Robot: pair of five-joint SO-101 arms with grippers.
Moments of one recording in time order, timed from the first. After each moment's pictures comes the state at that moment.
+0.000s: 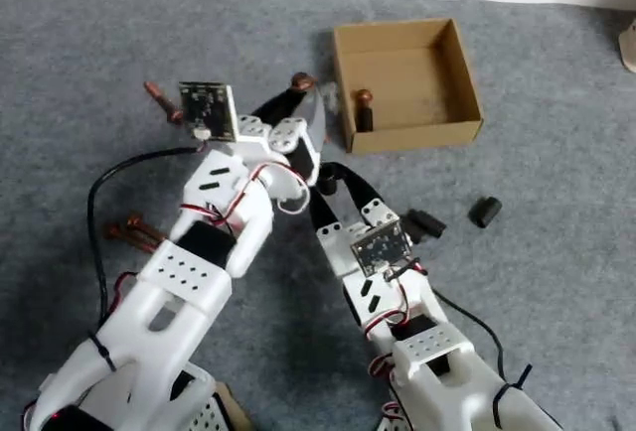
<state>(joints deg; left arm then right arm) 20.4 -37.0 54.2 -2.9 27.6 -28.0 -43.3 94.4 -45.7 14.2</state>
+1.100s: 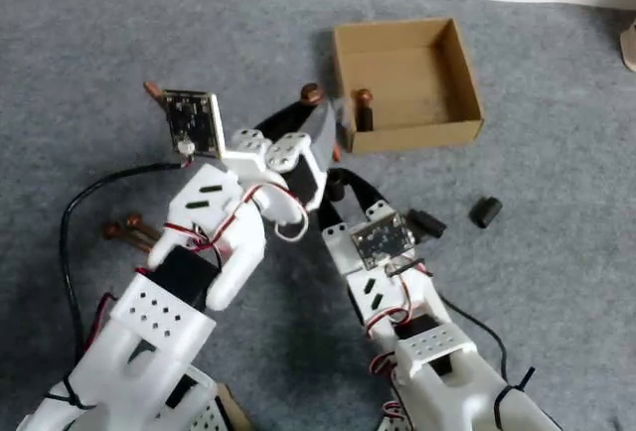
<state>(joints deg) 24.7 -51.5 51.0 13.7 31.6 -26.3 -43.3 94.3 -40.4 14.2</state>
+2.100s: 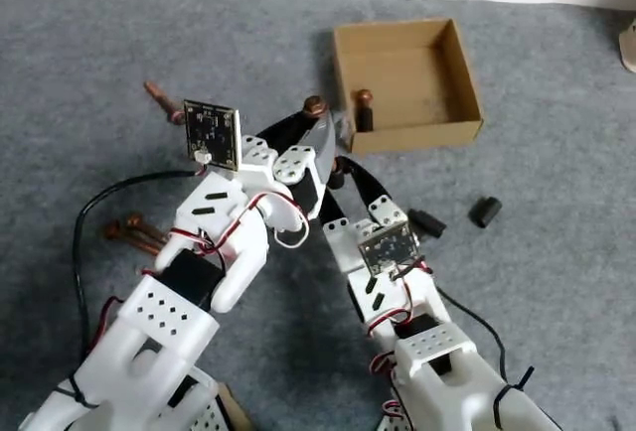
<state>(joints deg) 24.7 -51.6 55.9 10.6 25.3 -26.3 -43.3 94.3 -47.8 14.2</state>
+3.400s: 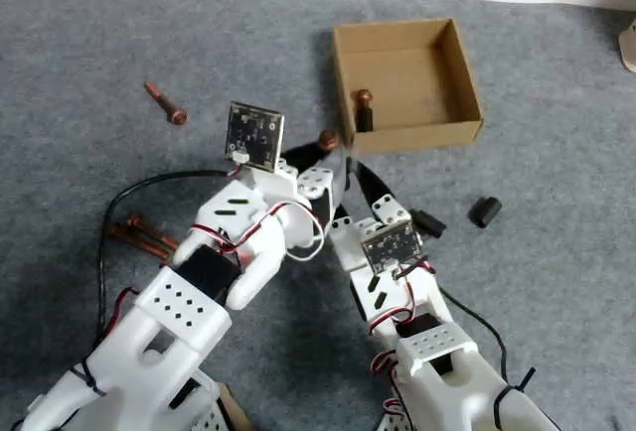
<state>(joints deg) 28.2 -46.5 55.5 20.9 22.8 -24.1 -43.3 94.2 -47.8 14.3</state>
